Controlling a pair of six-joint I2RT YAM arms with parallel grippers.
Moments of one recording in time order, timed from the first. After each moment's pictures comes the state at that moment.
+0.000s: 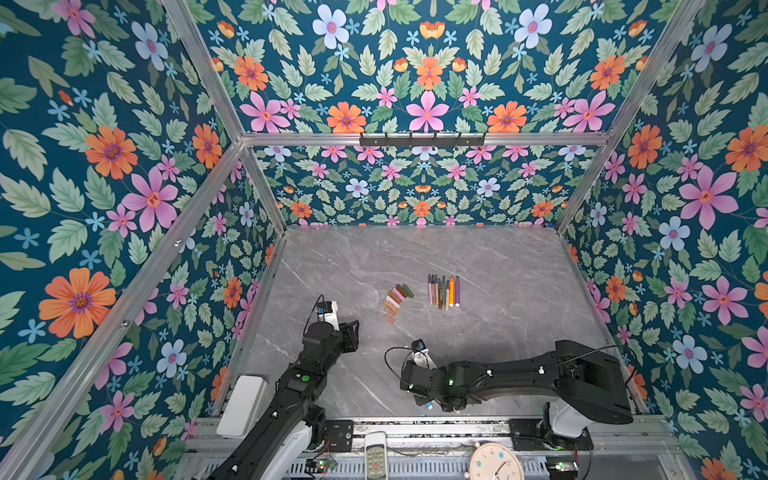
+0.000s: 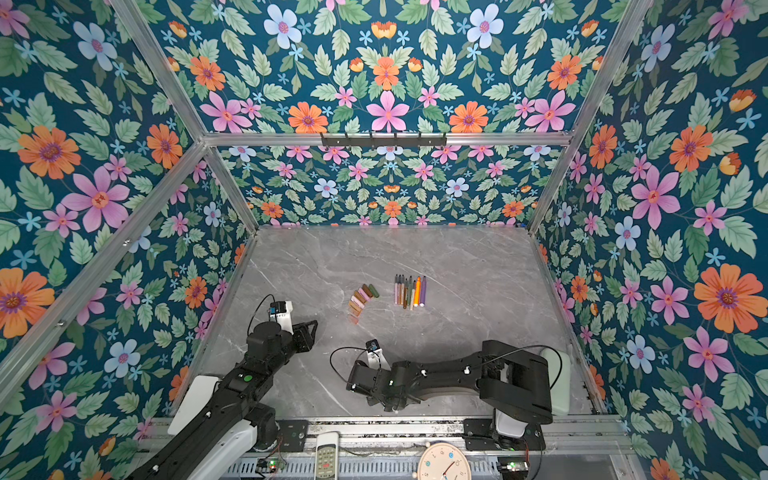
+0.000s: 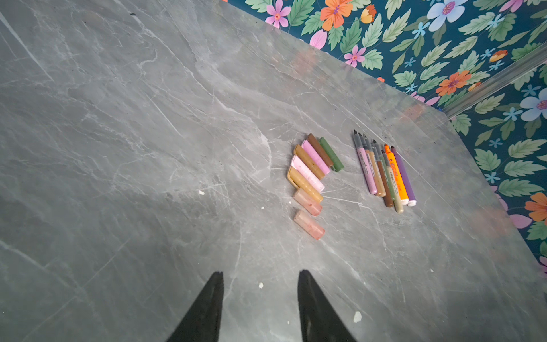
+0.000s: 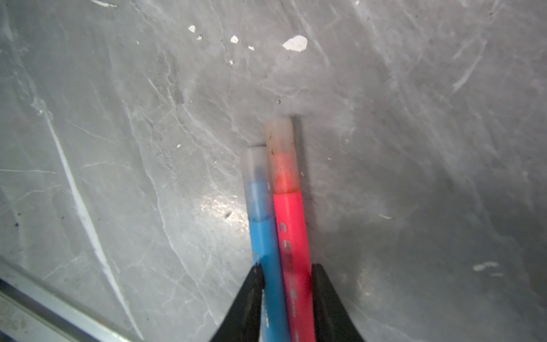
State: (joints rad) left arm -0.34 0.68 0.23 -0.04 0.01 -0.47; right arm 1.34 1.66 0.89 -0.41 0.29 0.92
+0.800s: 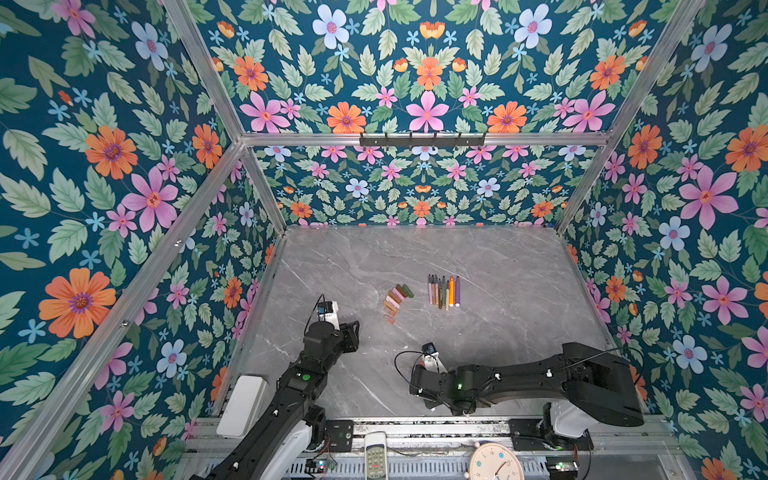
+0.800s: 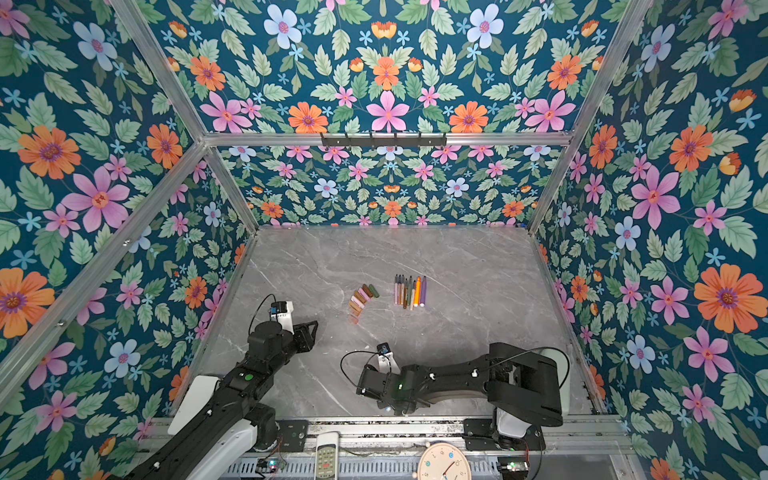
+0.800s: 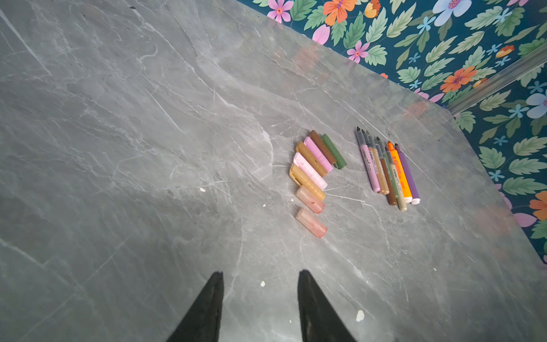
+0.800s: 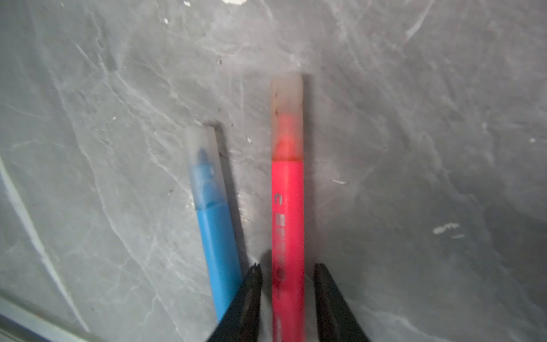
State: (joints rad) left arm -0.34 0.70 0.23 -0.03 0.01 -0.47; right arm 1.34 1.63 0.80 -0.40 0.30 0.98
